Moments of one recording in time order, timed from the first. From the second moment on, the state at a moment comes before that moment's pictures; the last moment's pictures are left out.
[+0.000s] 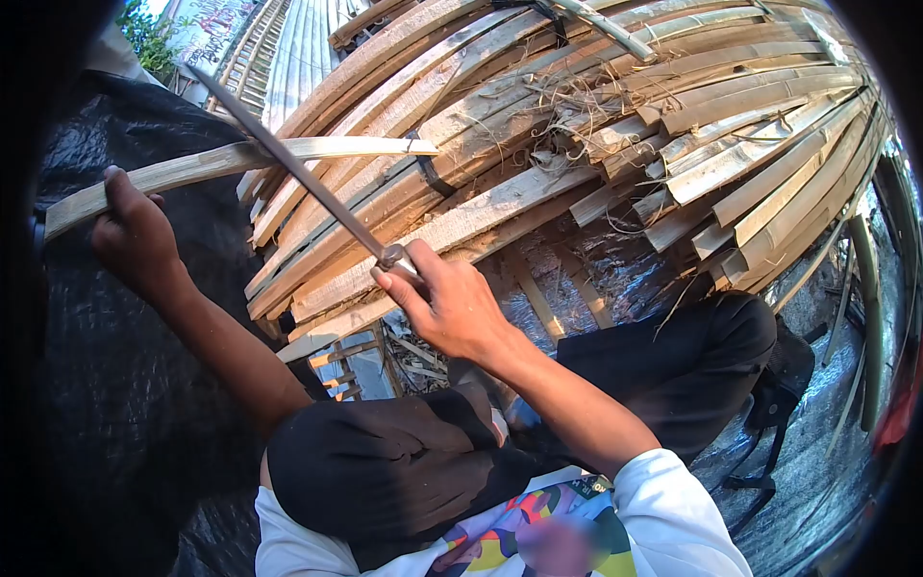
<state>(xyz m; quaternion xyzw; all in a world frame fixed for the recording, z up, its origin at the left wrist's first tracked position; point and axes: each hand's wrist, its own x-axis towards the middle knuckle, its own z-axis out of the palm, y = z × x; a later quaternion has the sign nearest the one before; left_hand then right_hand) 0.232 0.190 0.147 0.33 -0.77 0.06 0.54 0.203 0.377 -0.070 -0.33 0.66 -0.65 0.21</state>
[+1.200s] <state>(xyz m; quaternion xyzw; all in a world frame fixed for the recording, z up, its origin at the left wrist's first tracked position) 0.244 0.168 0.141 0.39 -0.75 -0.01 0.54 0.205 0.379 -0.140 -0.30 0.70 -0.60 0.24</state>
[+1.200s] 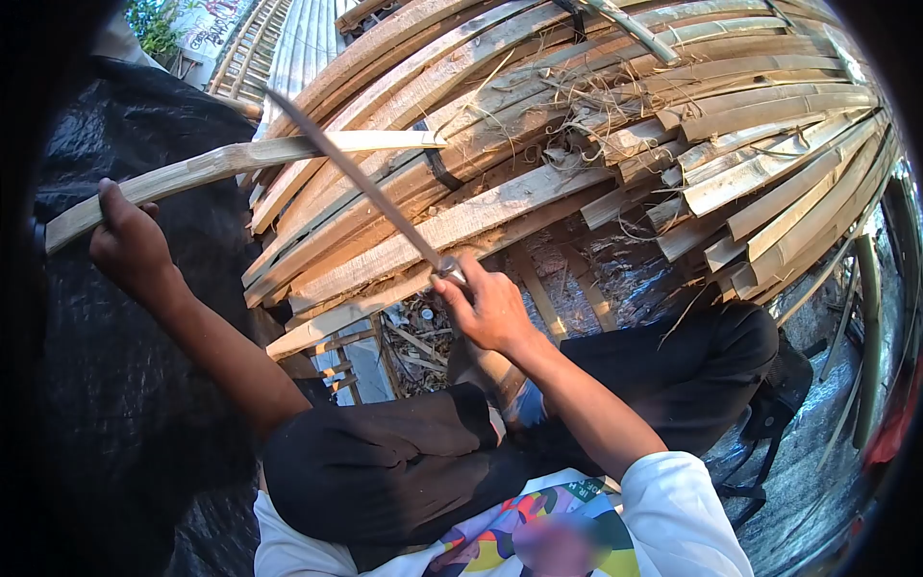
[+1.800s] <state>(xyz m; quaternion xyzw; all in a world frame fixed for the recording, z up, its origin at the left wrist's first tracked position) 0.247 0.164 0.135 0.36 -0.75 0.02 0.55 0.204 0.376 -0.184 -0.22 0.73 -0.60 0.24</state>
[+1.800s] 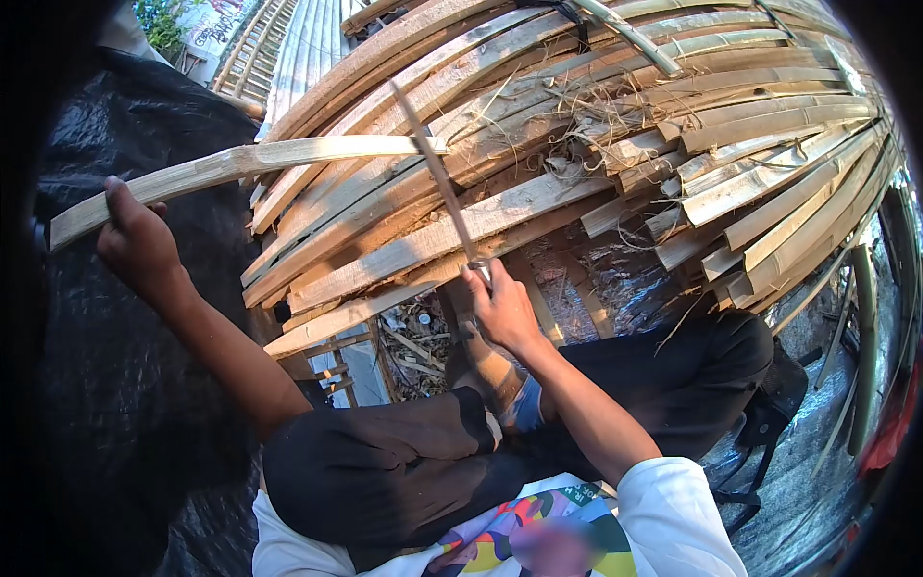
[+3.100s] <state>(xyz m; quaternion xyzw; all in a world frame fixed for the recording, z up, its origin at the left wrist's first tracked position) 0.265 0.182 0.138 0.39 -0.75 -0.08 0.53 0.212 0.311 -0.099 -0.30 0.62 -0.70 0.18</state>
